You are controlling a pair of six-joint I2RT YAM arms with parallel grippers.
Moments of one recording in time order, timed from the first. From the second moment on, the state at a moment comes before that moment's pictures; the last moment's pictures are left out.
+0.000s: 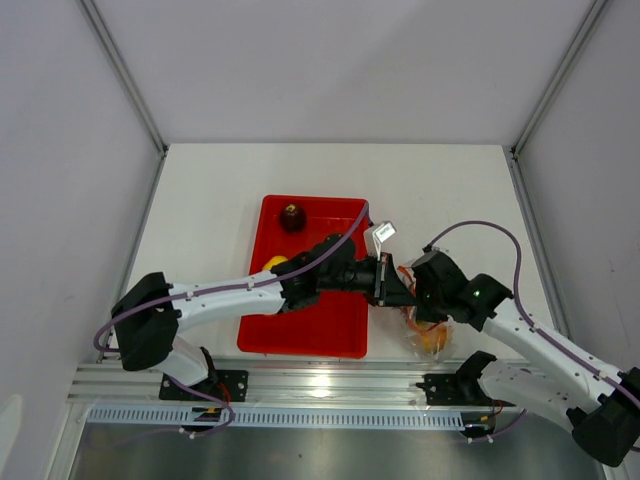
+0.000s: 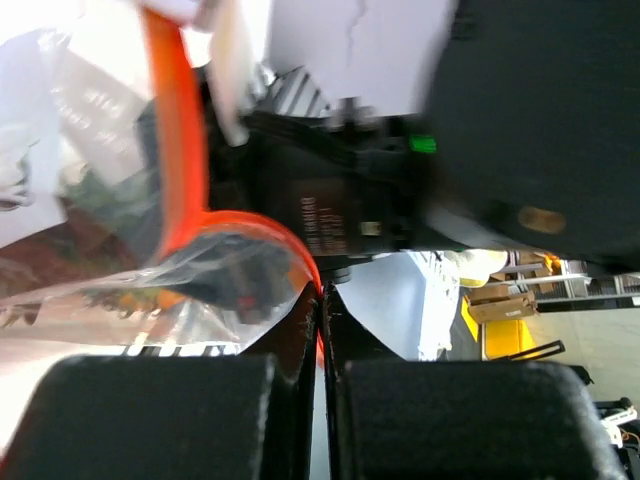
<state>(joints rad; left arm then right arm) -1.10 1.51 1.03 0.26 0.40 -0.90 0.71 0.91 0.76 -0.92 0.12 0.79</state>
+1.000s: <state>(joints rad) -1.09 1.47 0.96 0.26 0.40 -0.91 0.82 0.94 0.71 -0.85 0.23 0.82</state>
